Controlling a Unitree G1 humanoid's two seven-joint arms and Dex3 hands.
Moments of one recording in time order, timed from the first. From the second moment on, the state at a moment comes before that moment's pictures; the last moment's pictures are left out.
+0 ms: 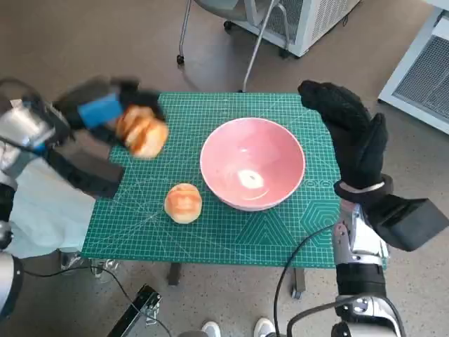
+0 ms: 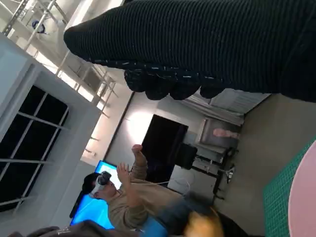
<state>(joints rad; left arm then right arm) -1.21 0.84 -0.53 0.90 0.90 -0.74 0.15 -0.69 -0.12 -0.16 0.58 0.32 -0.70 0.52</state>
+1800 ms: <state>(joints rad) -1.31 0.31 -0.65 1.20 0.89 -0.52 -0.11 -0.63 -0.14 -0.19 0.50 0.35 -0.67 0.53</state>
